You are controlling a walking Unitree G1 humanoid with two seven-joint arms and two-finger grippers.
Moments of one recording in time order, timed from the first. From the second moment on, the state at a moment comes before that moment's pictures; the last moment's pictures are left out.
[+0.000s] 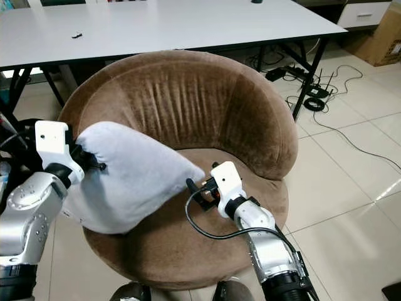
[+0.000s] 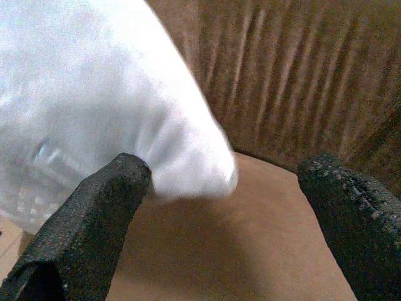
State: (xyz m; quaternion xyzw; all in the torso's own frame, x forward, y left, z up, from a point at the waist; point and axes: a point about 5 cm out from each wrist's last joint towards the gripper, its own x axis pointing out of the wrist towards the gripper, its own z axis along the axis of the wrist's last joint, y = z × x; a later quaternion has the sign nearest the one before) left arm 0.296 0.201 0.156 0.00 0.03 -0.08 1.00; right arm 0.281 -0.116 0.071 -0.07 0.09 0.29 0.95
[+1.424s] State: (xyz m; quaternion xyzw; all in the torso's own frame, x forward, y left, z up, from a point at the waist) left arm 0.301 0.185 0.152 0.02 0.04 -0.13 0.99; right arm 0.269 -0.115 0.047 -0.09 0.12 0.28 0.95
